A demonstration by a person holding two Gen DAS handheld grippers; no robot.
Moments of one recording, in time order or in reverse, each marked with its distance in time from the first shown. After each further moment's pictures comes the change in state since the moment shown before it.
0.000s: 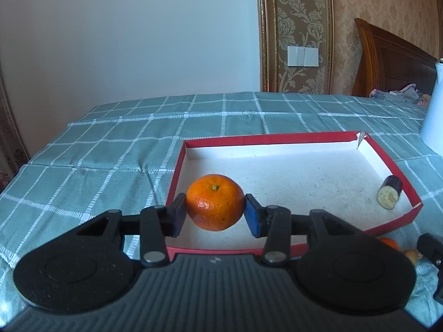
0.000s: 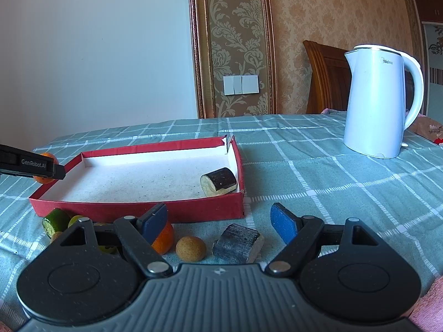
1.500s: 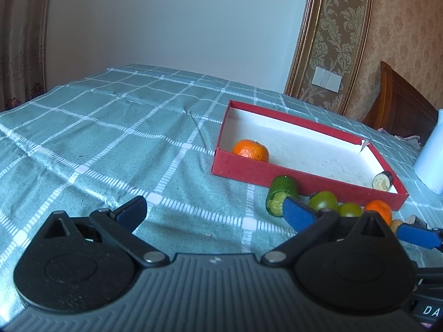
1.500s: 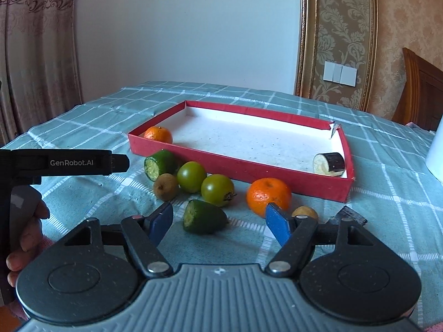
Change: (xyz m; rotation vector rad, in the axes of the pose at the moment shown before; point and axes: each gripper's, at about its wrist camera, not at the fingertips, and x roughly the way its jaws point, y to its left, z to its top) left arm -0.057 0.058 -0.090 -0.277 -0.029 -0.037; right arm -0.019 0.071 -0.010 -0.273 0.160 0.327
